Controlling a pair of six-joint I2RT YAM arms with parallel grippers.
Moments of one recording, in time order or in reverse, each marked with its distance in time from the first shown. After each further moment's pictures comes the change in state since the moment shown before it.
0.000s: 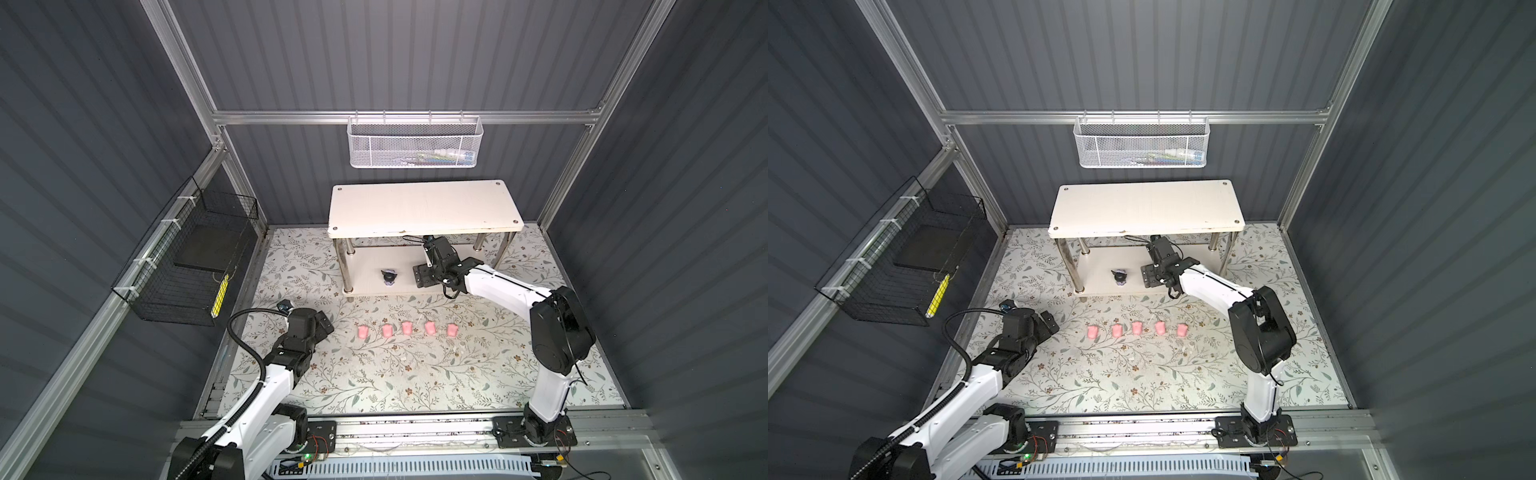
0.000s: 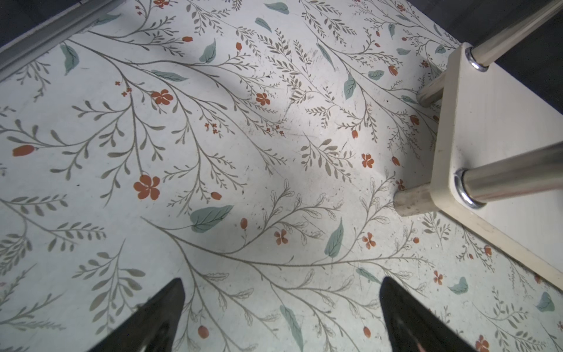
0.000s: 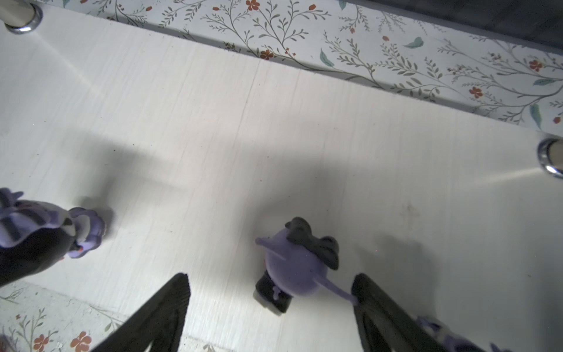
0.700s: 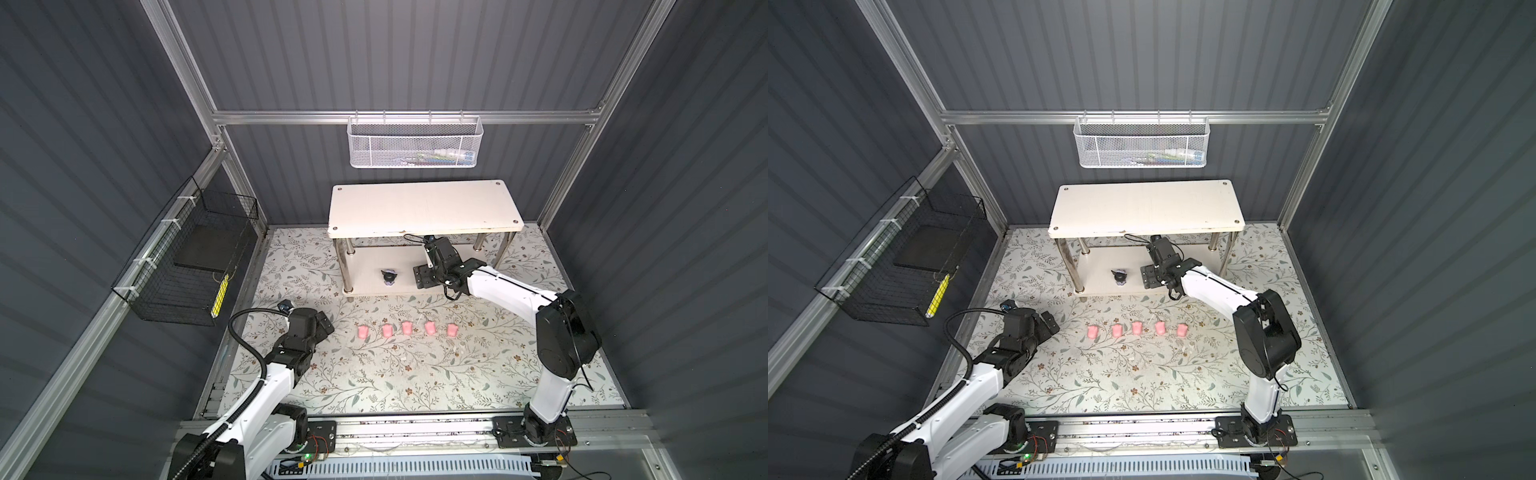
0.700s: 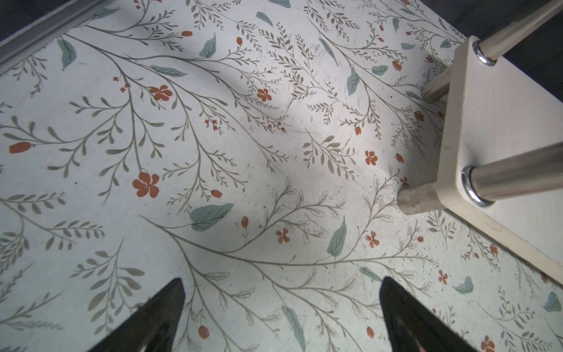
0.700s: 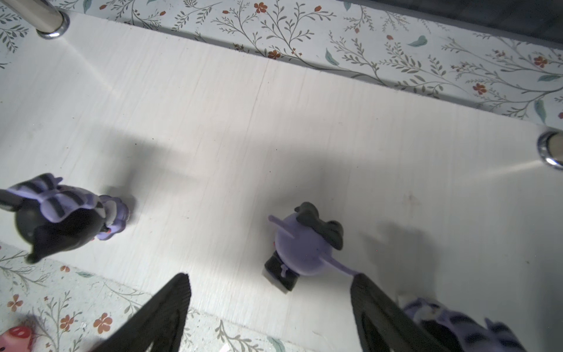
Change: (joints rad) left arm 0.000 0.018 0.000 0.006 0.002 0.000; right arm 0.009 -0.043 -0.020 -0.011 -0.015 0.016
